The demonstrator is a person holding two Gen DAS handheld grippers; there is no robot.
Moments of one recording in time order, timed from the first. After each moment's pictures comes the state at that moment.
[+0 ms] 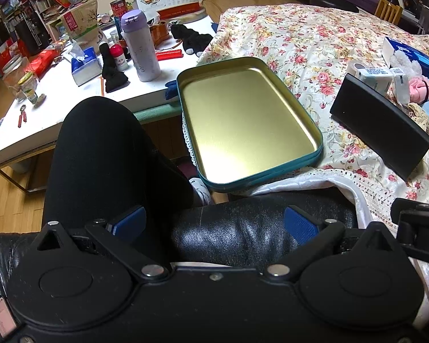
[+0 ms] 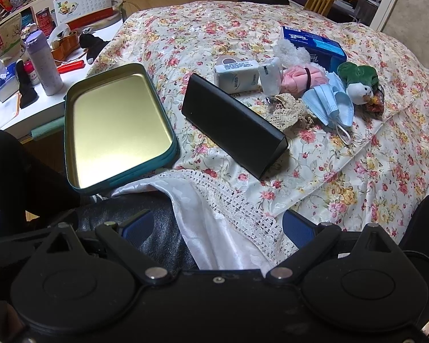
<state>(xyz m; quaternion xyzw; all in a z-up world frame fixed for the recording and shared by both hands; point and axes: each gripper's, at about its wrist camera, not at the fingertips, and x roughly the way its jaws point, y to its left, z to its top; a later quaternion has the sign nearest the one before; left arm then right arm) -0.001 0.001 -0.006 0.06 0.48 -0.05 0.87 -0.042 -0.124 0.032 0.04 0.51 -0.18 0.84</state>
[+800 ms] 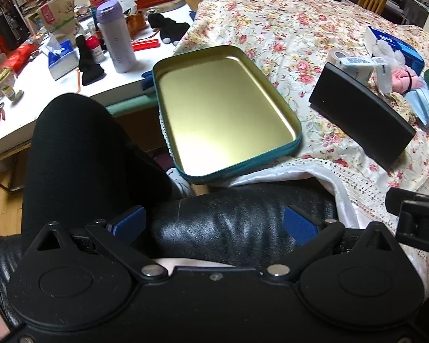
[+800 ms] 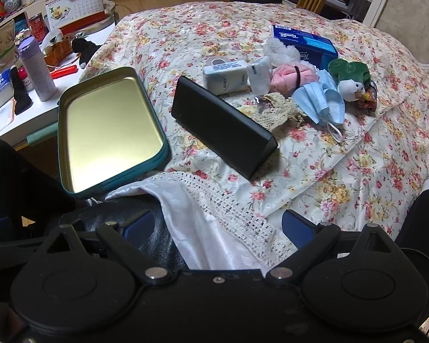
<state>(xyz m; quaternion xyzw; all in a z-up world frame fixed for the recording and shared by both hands) 0.008 -0.006 -0.005 0.06 0.51 -0.09 0.85 -0.043 -0.137 0.037 0.04 0.50 -0.19 0.84</state>
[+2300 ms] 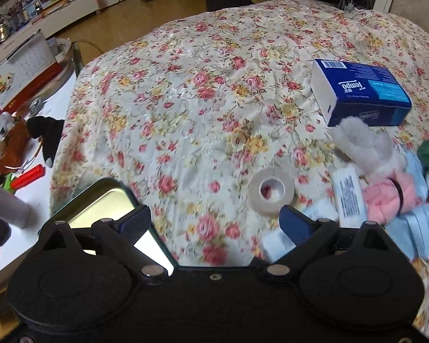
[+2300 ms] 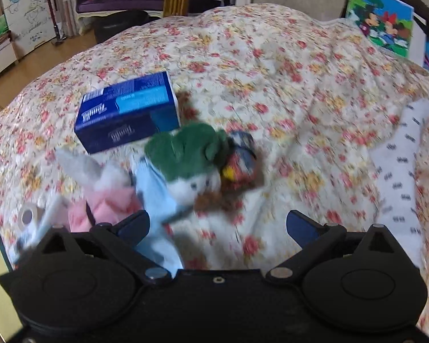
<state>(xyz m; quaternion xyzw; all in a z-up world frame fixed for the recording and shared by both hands) 0.224 -0.209 0.007 0.14 0.49 -0.23 0.83 0.049 -0.425 0.043 0.16 0.44 -0.39 0.79</state>
